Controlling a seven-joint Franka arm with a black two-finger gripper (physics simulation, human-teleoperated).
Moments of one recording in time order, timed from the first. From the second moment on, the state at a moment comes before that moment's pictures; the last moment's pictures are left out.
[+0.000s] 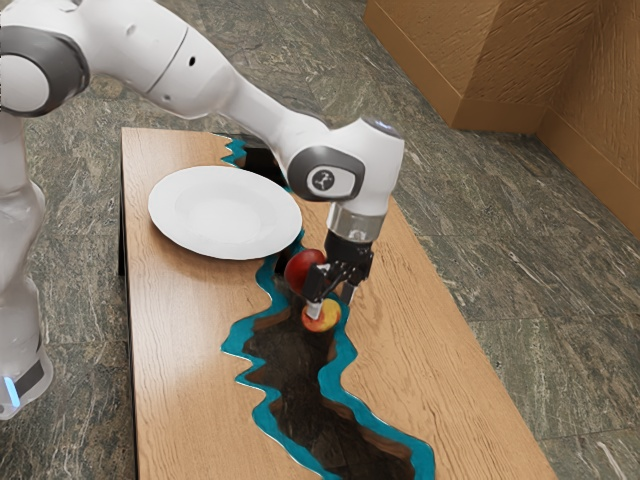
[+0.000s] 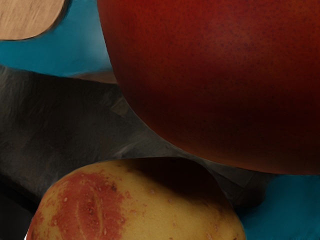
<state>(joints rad) -0.20 0.01 0.04 -2.07 -0.21 2.03 -2.17</state>
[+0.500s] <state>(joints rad) -0.21 0.02 0.04 -2.11 -0.25 2.08 -2.15</state>
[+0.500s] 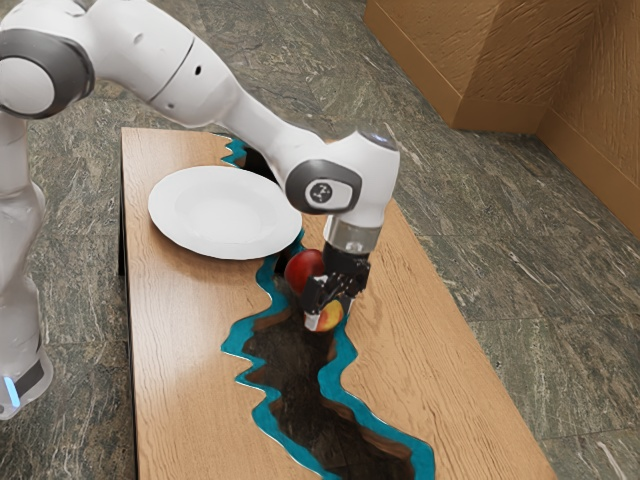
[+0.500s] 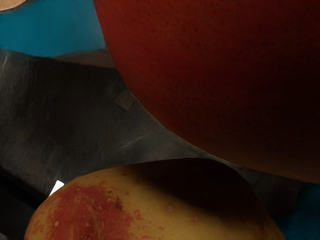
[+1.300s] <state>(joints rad) -0.24 -0.12 0.05 -2.06 -0.09 2.06 -2.10</state>
